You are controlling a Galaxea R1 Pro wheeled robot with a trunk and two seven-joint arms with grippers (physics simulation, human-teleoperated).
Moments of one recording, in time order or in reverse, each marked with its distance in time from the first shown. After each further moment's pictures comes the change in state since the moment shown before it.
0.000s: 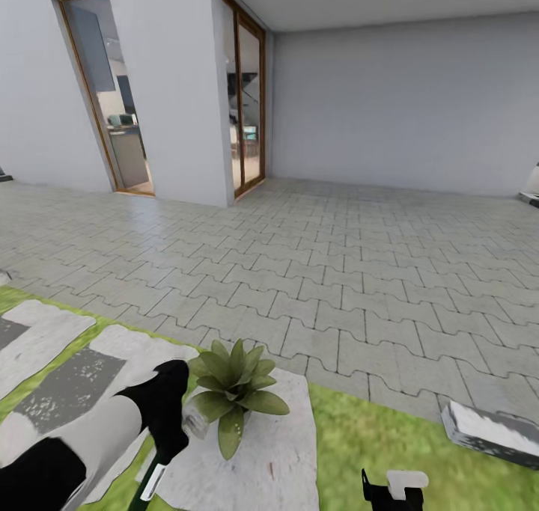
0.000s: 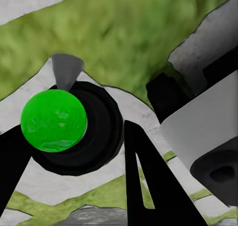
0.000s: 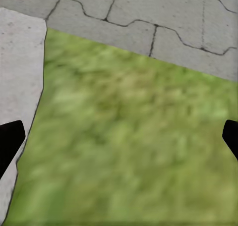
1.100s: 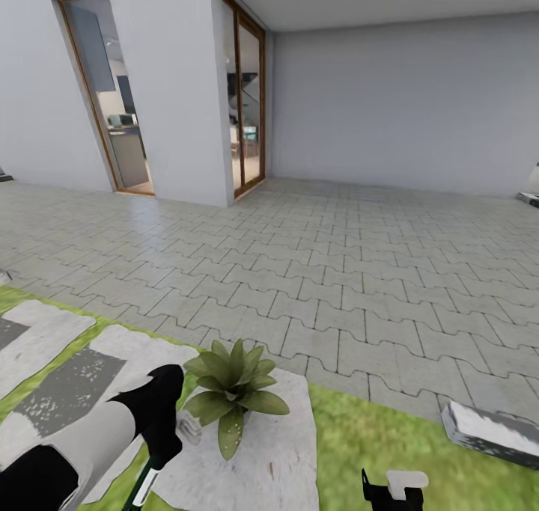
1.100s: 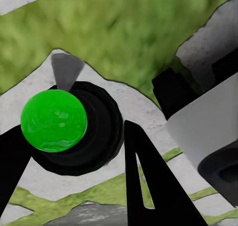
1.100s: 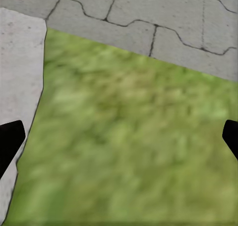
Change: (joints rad) left arm 0.025 0.024 0.003 -0.017 0.001 0.001 0.021; right arm 0.000 0.000 0.000 0.000 0.000 0.000 0.000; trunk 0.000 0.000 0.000
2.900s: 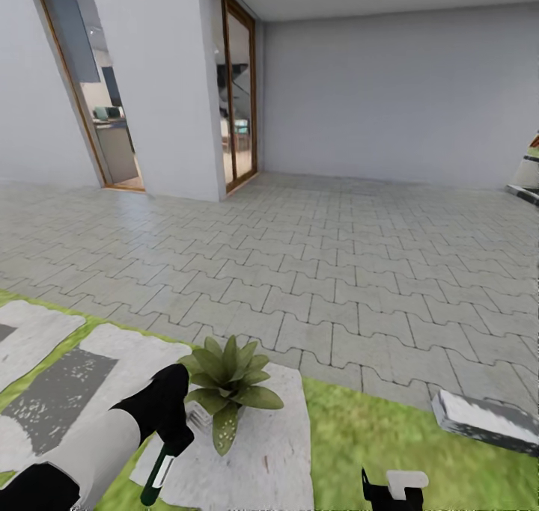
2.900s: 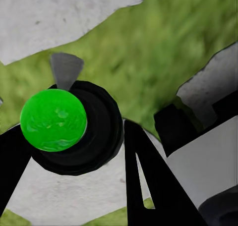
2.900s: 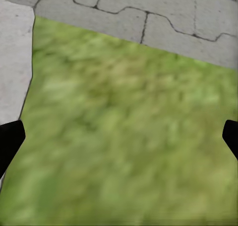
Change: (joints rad) left arm 0.052 -0.033 0.176 -0.093 -0.006 0.005 0.171; right arm 0.000 0.000 0.000 0.000 -0.001 0.000 0.001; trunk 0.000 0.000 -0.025
